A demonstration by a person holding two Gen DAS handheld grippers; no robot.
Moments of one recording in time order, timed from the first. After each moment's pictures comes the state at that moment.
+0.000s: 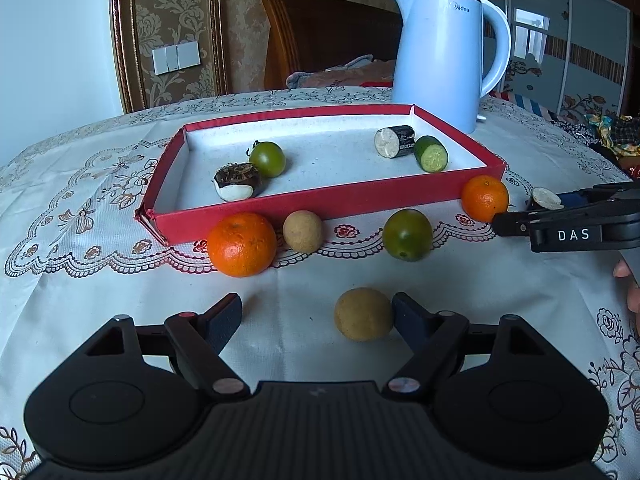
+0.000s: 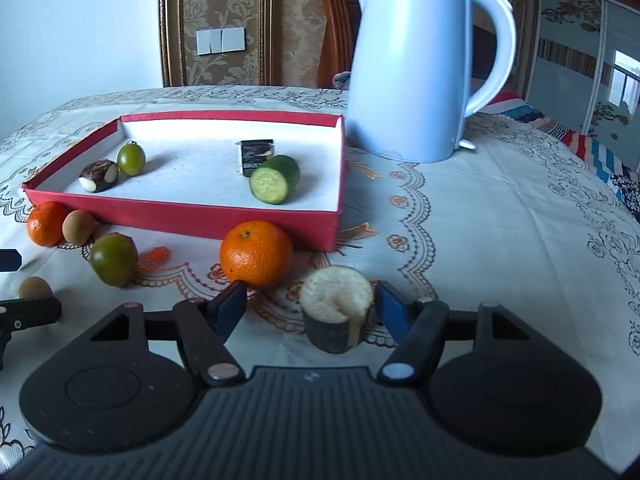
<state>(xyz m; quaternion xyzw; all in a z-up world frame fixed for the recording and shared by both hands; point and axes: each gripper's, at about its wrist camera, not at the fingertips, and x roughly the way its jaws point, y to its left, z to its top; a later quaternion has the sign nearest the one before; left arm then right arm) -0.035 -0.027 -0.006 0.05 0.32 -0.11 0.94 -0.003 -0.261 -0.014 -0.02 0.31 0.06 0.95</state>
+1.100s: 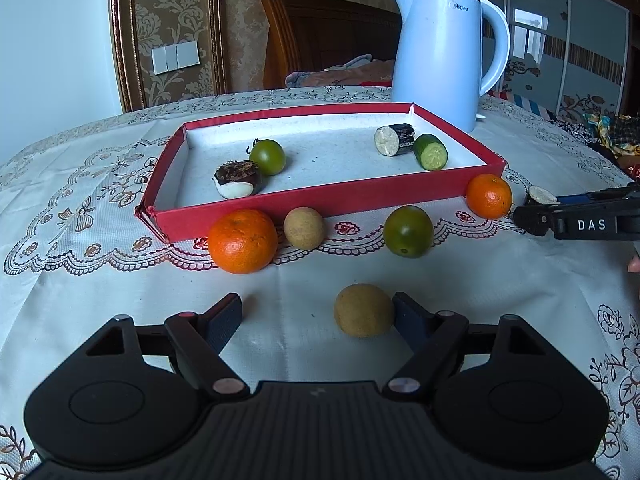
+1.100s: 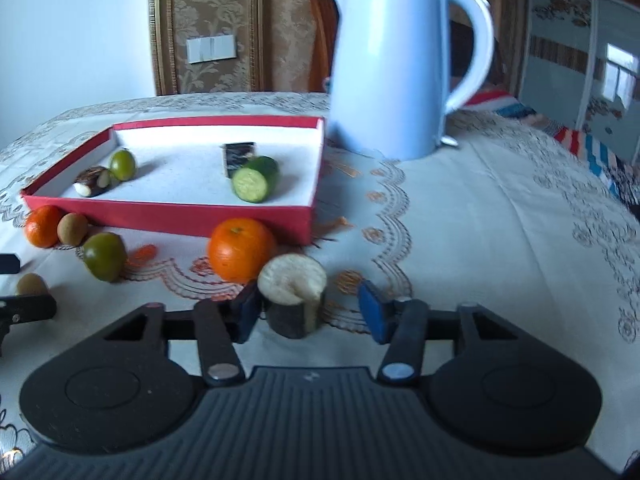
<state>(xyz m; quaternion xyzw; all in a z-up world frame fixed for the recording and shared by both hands) -0.035 -0.024 -0.008 0.05 0.32 -0.11 0.94 -0.013 -0.282 -0.013 0.00 0.30 0.05 0.95</state>
